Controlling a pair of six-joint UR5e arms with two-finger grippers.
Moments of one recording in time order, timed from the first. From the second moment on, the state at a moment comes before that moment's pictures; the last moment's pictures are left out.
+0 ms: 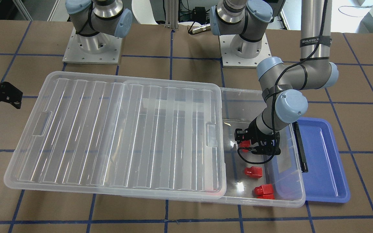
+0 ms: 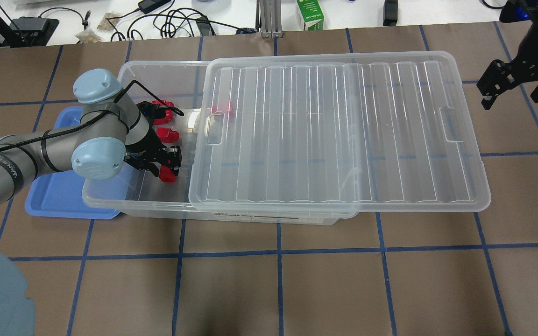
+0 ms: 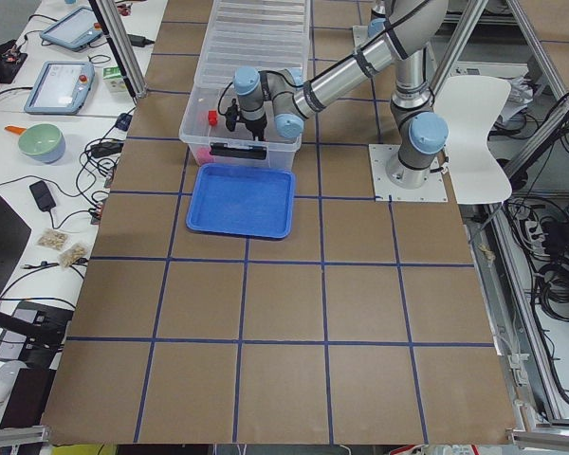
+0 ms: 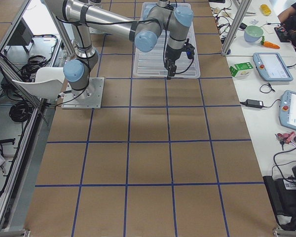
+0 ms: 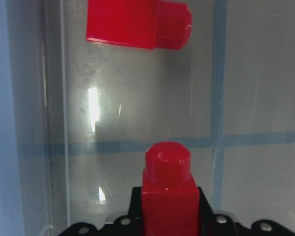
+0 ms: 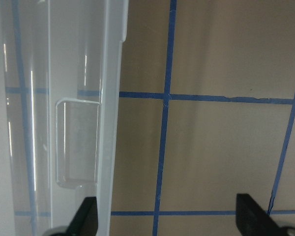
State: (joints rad) left arm -1.45 -1.92 -1.94 -0.96 1.50 0.13; right arm 1.24 -1.43 1.55 -1.61 -1.68 -0.39
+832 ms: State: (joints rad) left arm -1.46 -1.73 -1.67 -1.35 1.50 0.12; right arm 1.24 -1.42 1.56 -1.62 -1.67 -0.39
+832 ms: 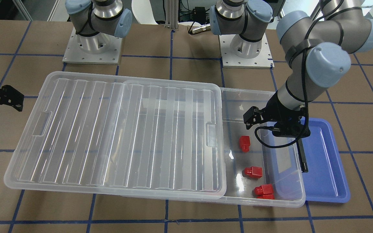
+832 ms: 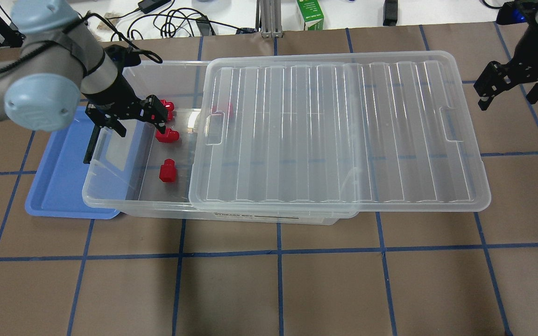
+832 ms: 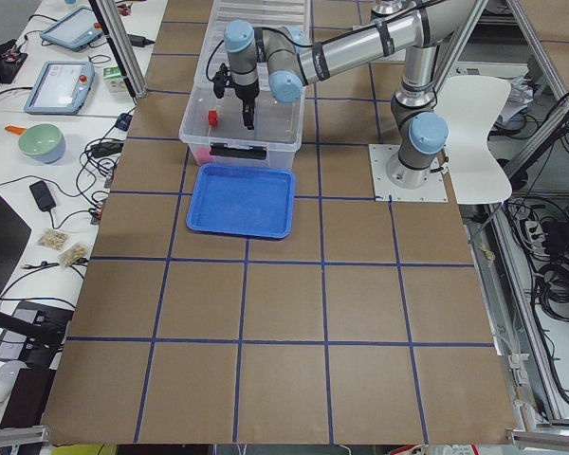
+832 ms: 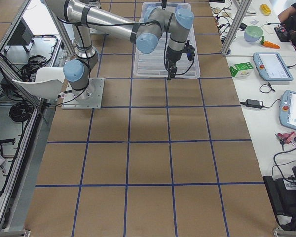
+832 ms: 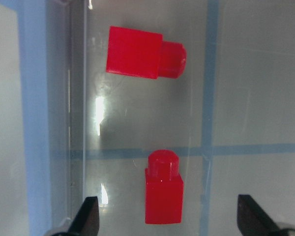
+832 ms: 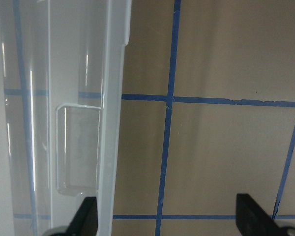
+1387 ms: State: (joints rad) left arm -1.55 -1.60 -1.57 -1.47 1.57 0.11; right arm 1.18 -1.35 1.56 -1.68 -1.68 -0.43
